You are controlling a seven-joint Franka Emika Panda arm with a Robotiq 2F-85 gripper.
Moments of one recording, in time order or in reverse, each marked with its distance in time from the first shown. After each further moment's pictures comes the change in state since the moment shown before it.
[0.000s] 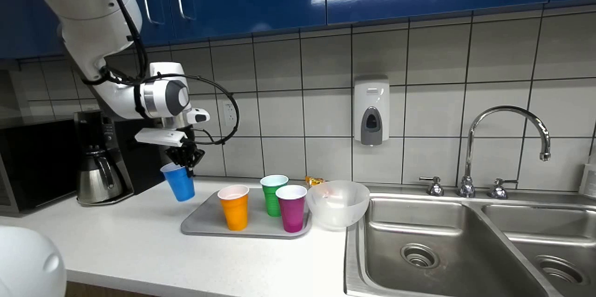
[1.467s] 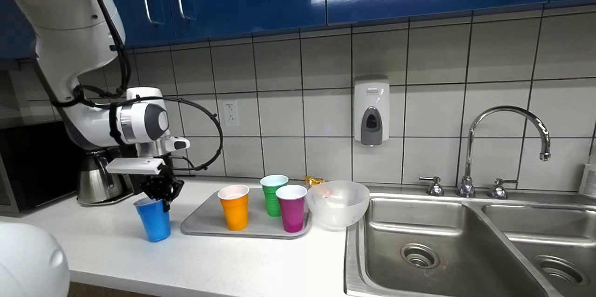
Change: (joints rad) arm 0.038 -0.010 0.052 -0.177 -0.040 0.000 0.015
